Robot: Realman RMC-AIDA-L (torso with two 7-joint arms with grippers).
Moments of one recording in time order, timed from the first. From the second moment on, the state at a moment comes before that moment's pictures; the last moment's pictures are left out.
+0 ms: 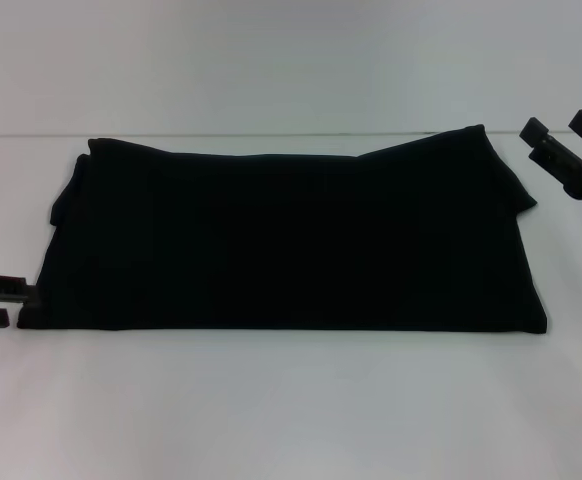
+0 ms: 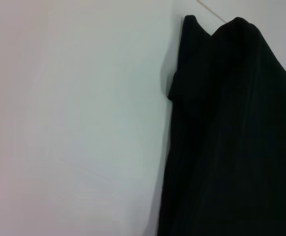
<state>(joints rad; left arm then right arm) -0.60 -1.98 0.26 0.83 2.71 1.45 -2.50 0.52 2.09 -0.53 -0.28 -1.33 -1.24 0.92</state>
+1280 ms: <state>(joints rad) -0.62 -1.99 0.39 0.81 2.74 1.32 -2.54 0.52 2.09 -0.53 -0.28 -1.33 -1.25 0.92</state>
